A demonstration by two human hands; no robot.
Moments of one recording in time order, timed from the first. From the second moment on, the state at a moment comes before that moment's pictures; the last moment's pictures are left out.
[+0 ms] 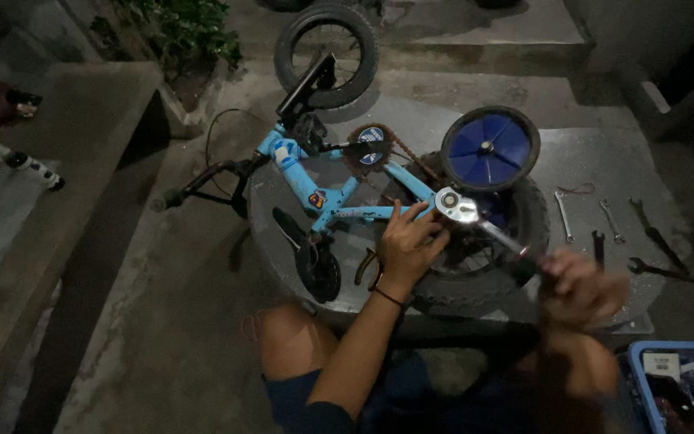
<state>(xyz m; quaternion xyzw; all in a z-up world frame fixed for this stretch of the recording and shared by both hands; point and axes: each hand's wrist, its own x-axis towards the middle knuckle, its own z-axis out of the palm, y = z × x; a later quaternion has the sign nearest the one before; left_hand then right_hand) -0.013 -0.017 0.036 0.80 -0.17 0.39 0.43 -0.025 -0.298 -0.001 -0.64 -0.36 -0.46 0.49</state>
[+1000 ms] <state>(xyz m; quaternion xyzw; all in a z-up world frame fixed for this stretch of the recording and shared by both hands) -0.011 -0.020 0.030 0.79 -0.16 0.42 0.42 -0.067 -0.225 0.009 -0.38 -0.27 -0.39 0.79</state>
